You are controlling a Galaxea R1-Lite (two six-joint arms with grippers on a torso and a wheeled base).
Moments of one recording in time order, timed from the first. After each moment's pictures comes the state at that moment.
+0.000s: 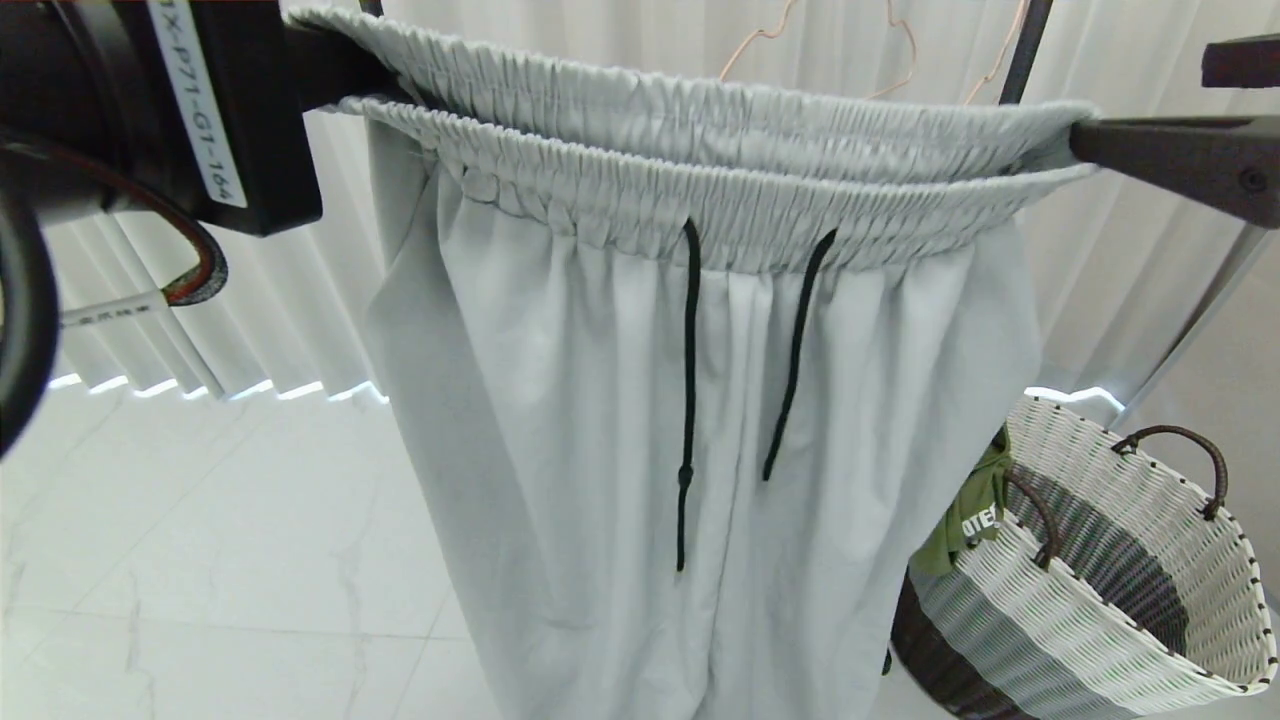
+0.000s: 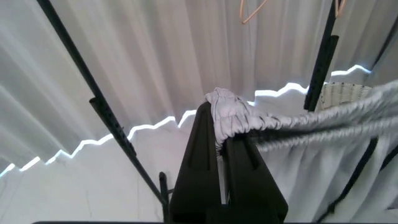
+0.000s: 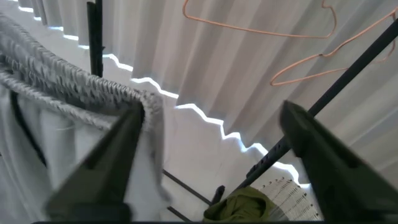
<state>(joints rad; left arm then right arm) -1.03 1.28 -1.33 0.02 0.73 0.25 0.95 1.20 -1.31 0.06 -0.42 -0.31</state>
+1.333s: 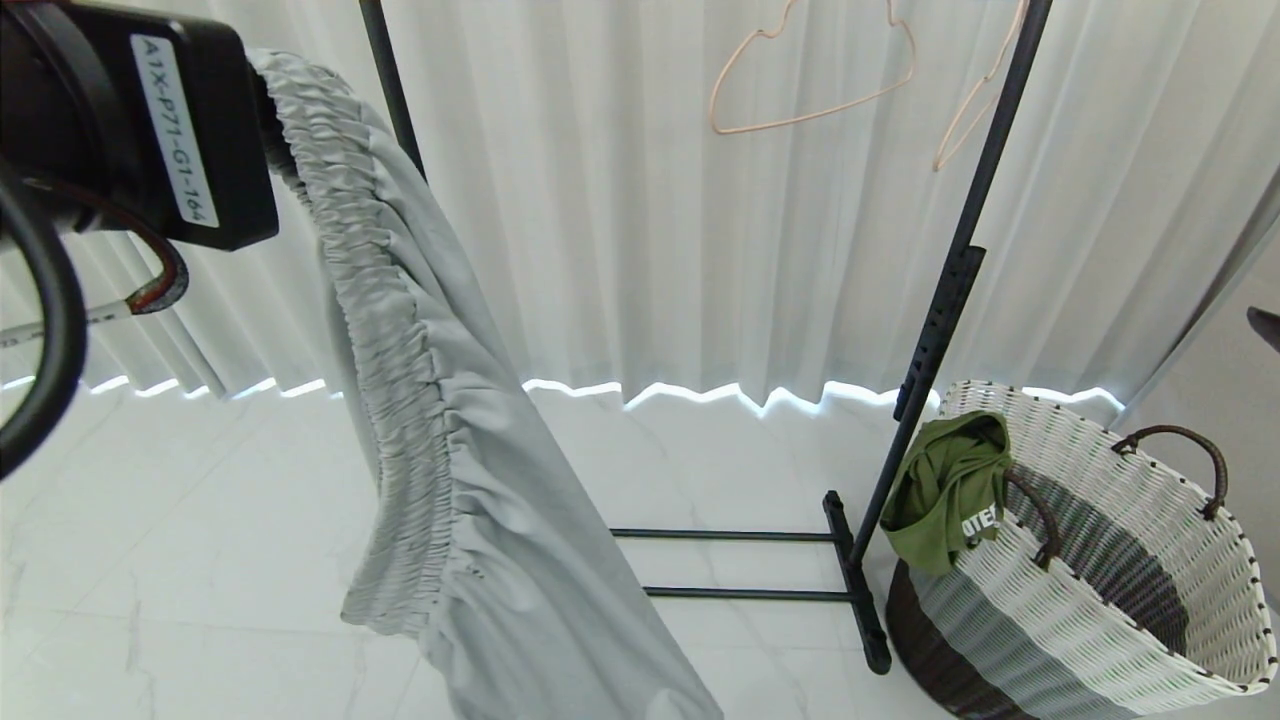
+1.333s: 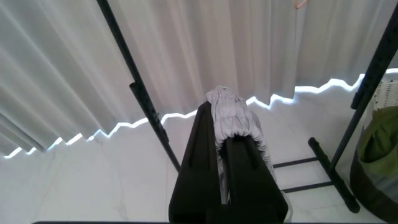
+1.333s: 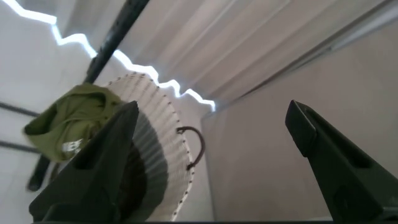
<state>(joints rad) -0.96 1.26 -1.29 0.02 0.81 0.27 0.24 1.07 -0.90 -0.17 -0.38 -0.63</state>
